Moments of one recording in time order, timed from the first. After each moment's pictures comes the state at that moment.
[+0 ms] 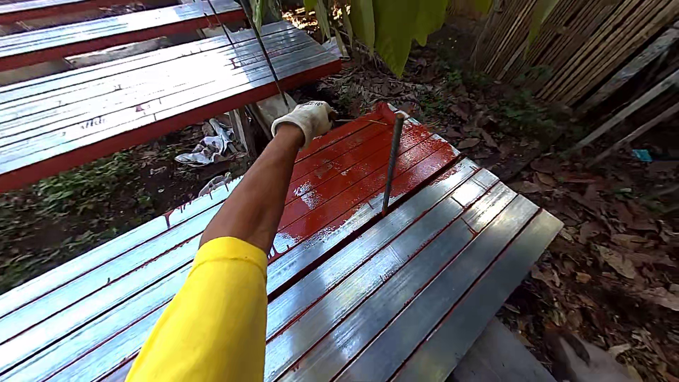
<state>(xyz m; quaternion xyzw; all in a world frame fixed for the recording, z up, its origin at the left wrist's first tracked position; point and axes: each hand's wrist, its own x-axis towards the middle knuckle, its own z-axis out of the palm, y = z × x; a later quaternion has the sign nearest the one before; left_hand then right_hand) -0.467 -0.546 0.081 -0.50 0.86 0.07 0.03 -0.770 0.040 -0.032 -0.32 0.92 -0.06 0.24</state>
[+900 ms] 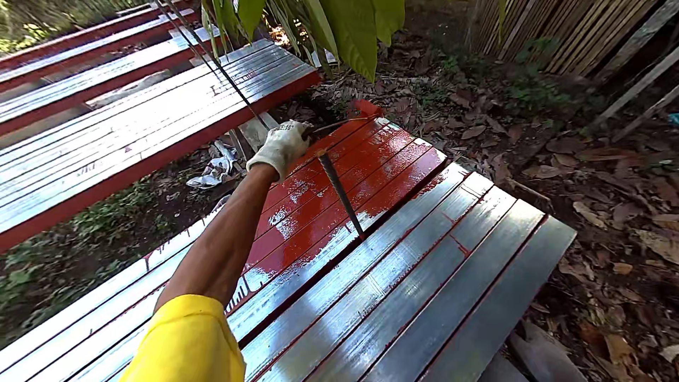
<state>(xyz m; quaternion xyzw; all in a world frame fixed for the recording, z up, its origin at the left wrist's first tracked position) -0.489 -0.561 0.058 -0.52 0.85 0.04 -0.02 -0.752 -0.070 -0.019 -0.25 0.87 -0.03 0.42</state>
